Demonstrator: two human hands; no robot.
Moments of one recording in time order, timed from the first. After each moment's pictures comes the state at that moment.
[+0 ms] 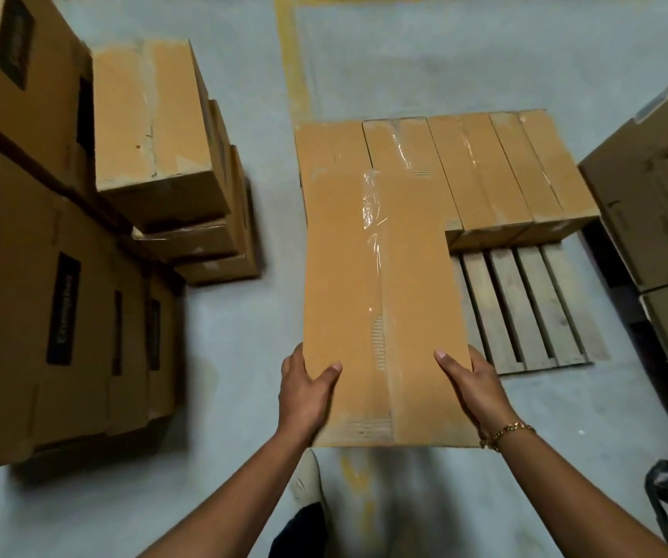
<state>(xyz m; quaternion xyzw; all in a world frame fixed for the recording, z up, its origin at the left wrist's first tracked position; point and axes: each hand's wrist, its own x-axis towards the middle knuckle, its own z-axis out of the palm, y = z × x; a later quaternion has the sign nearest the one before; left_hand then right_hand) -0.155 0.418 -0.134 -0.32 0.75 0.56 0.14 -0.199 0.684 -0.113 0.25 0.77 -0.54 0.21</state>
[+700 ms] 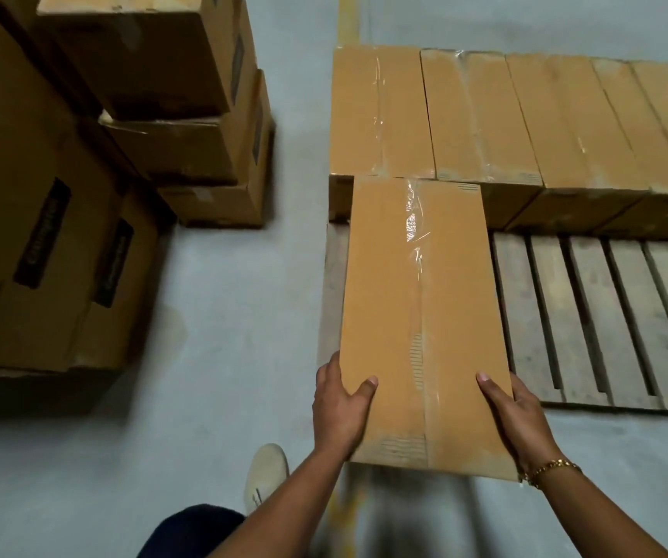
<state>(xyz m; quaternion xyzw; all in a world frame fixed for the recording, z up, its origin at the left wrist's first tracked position) -0.112 0.543 -0.466 -0.36 0.76 0.53 0.11 -0.179 0.795 -0.446 0.23 0.80 -0.51 0.23</state>
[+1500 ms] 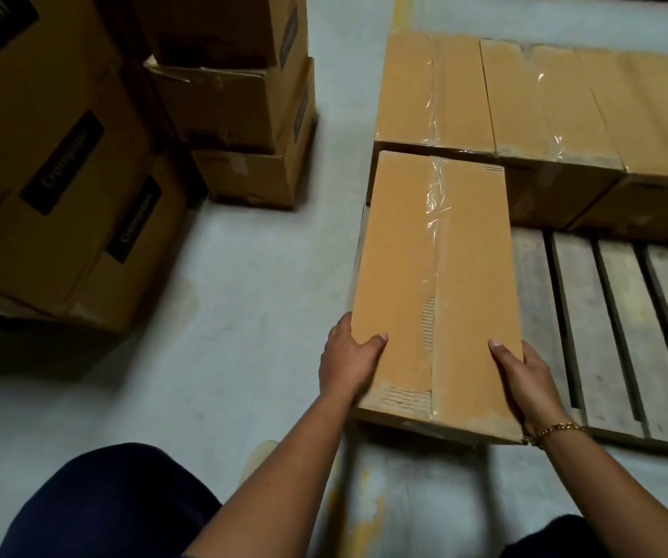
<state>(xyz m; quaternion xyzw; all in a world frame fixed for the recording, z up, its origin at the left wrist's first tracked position) -0.135 0.511 -0.588 -0.36 0.77 0.52 0.07 -0.220 0.771 -0.602 0.16 0.83 -0.51 0.18</state>
